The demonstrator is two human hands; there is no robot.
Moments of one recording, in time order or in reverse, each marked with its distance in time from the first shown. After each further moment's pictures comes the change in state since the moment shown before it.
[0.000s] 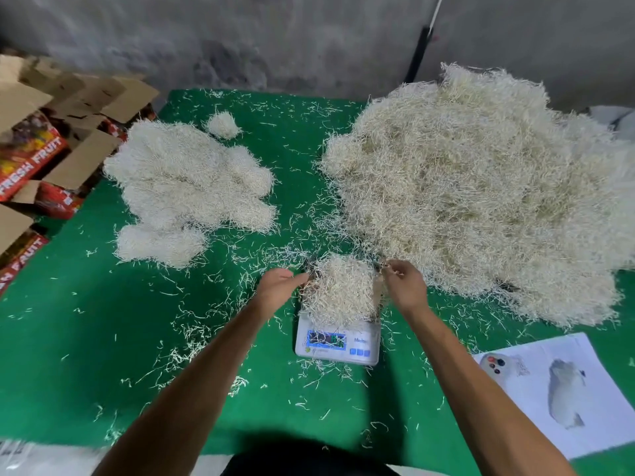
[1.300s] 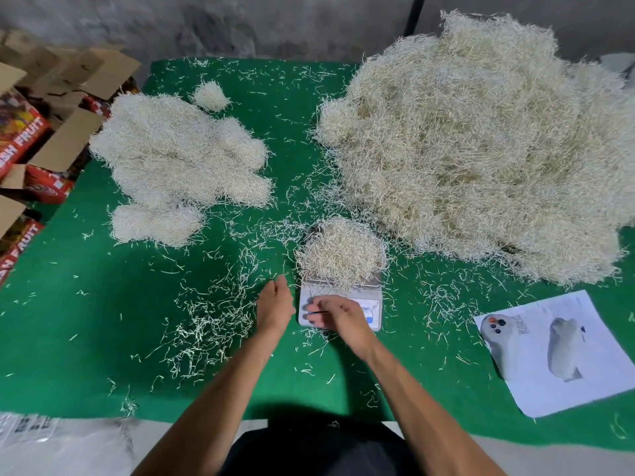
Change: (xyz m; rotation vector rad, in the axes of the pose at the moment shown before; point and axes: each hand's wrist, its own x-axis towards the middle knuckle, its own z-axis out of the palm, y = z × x) left_hand -0.039 -0.073 0.048 -0.139 0.232 -0.030; right_hand -0.102 0.062 0.101 0.526 -0.568 0.090
